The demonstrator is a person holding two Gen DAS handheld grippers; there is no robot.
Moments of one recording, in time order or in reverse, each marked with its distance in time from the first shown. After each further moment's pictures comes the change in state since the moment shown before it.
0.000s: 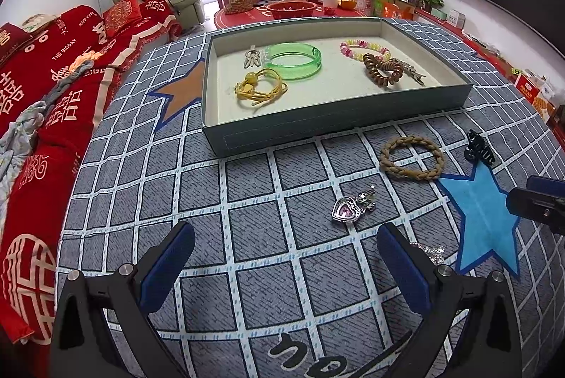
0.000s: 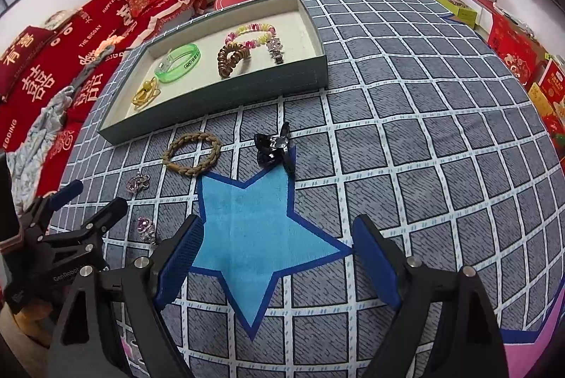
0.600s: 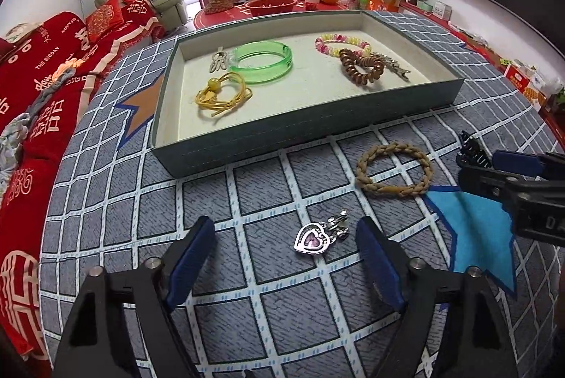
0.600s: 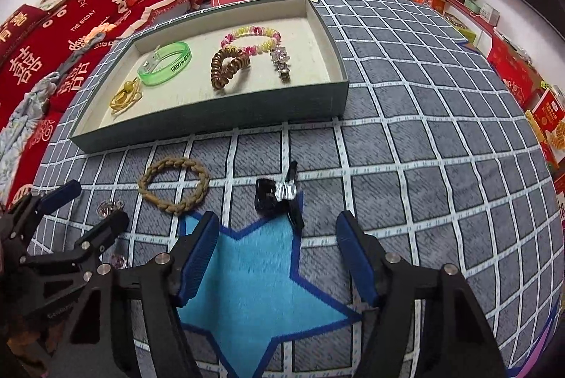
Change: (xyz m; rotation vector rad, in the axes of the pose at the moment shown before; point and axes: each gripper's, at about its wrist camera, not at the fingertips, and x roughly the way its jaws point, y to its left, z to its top) left arm 0.018 -0.021 0.014 0.042 0.011 -0.053; right arm 0.030 0.015 0.028 -0.069 -0.016 -0.086
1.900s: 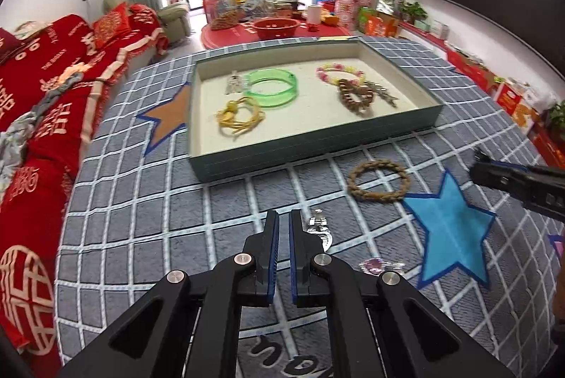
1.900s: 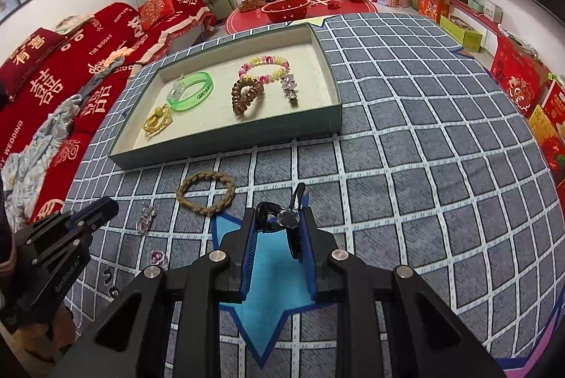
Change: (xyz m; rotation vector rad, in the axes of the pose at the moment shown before) left arm -0.046 0.013 -0.006 -0.042 -0.066 -0.002; right arm -0.041 -0.011 -0.008 0.043 -0.075 0.103
